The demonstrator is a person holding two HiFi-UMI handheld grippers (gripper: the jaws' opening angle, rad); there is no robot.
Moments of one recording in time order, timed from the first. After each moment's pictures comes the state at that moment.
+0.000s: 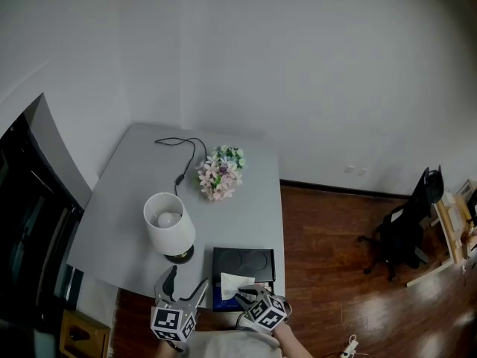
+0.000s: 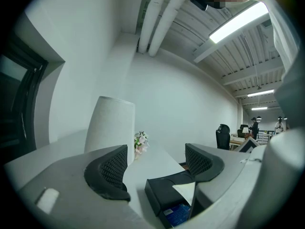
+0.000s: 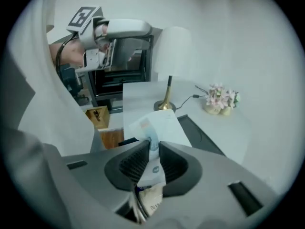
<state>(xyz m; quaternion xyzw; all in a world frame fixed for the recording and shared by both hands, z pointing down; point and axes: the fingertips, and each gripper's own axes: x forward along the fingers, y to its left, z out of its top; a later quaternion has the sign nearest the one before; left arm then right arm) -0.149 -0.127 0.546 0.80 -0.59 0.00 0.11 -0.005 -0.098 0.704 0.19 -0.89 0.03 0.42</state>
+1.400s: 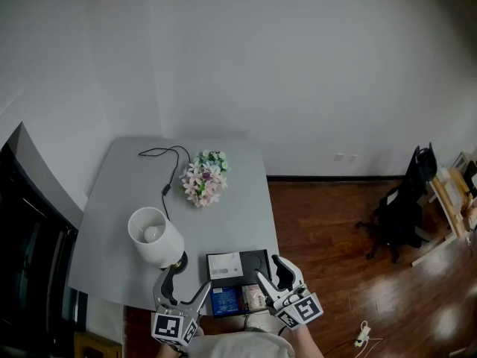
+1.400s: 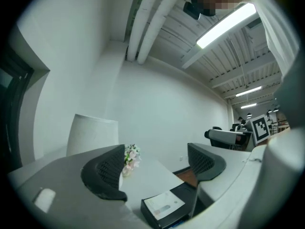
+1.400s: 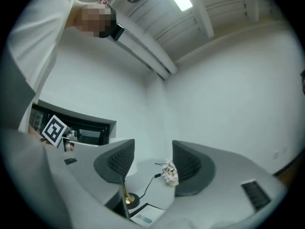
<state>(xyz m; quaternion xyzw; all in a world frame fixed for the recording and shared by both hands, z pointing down) -0.124 -0.151 0.504 0.84 -0.55 -0.02 0.04 0.070 -0.167 0.482 0.43 -0.90 -0.01 -0.09</state>
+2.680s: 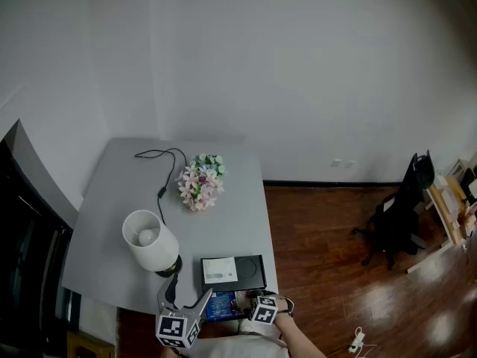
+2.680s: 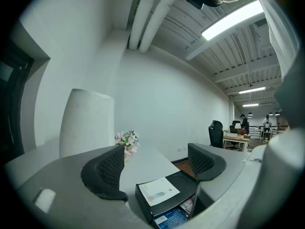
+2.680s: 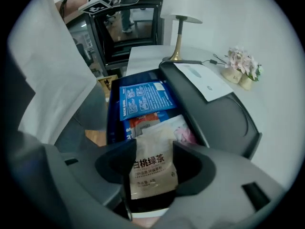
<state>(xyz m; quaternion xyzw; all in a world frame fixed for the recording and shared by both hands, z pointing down) -0.106 -0.153 0.552 0.83 -0.55 0.02 0.10 0.069 -0.098 0.822 0.09 -0.81 0.03 0.58</state>
